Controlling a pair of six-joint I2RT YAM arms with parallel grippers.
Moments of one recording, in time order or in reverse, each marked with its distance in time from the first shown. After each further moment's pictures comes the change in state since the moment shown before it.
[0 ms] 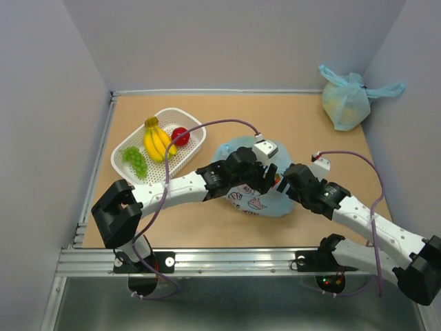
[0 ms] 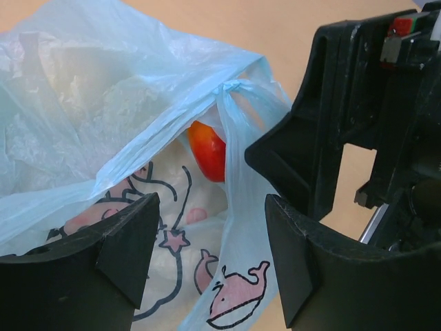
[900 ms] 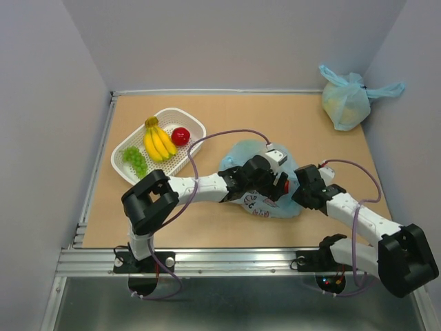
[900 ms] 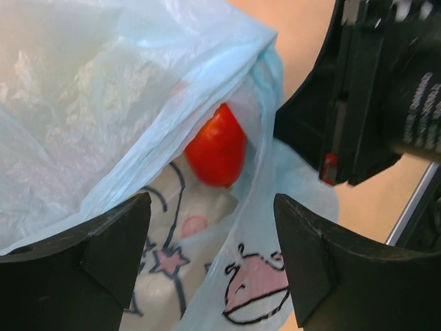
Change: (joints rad) left arm -0.024 0.233 0.030 0.114 0.025 -0.065; right arm -0.277 0.153 -0.175 0.221 -0.169 -0.087
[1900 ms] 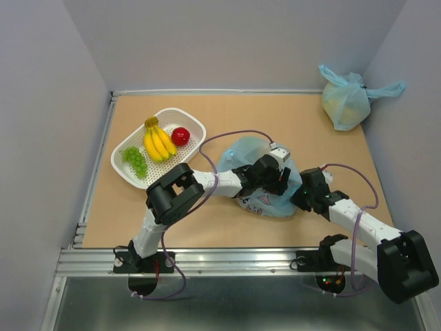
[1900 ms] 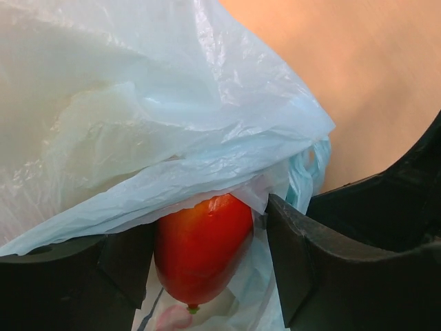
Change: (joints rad) left arm 0.019 0.248 0.153 0.077 -0.064 -0.114; right arm -0.065 -0.040 -0.106 0.148 -0.229 -0.017
